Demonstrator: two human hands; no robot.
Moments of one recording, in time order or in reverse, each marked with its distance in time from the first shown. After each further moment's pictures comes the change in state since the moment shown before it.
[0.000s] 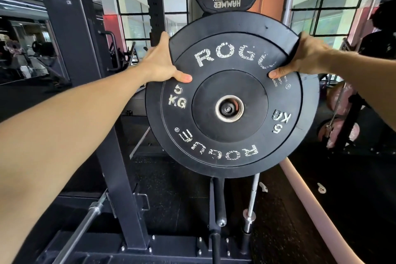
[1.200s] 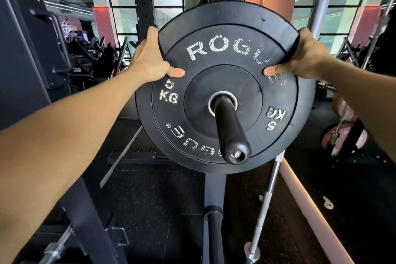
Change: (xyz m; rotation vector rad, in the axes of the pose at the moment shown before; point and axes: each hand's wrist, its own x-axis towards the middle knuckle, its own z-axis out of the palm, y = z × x) left_hand 0.179 -0.071 0.095 -0.044 0.181 -0.054; right_hand 0.185 0.046 0.099 0.199 0.112 -0.028
